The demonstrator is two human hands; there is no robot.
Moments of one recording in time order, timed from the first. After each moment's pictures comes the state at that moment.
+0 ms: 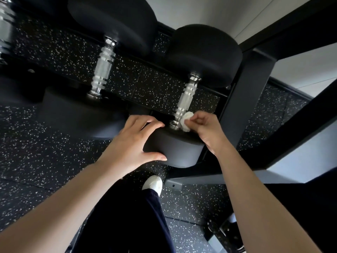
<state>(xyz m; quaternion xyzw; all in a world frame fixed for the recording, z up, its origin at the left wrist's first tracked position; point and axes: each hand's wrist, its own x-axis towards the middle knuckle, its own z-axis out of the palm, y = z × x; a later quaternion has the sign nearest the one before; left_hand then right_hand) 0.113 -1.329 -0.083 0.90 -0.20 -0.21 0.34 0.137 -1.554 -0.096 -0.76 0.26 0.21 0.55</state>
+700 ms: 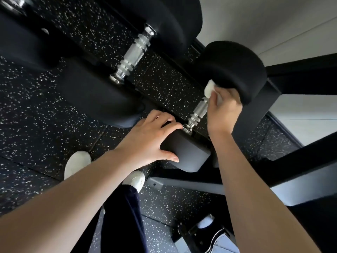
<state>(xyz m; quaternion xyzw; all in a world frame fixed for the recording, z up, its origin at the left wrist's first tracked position) 0.112 -1.326 -0.093 0.89 -0.20 -0.19 0.37 0.194 -1.510 -0.074 -0.97 0.09 -0.11 0.18</state>
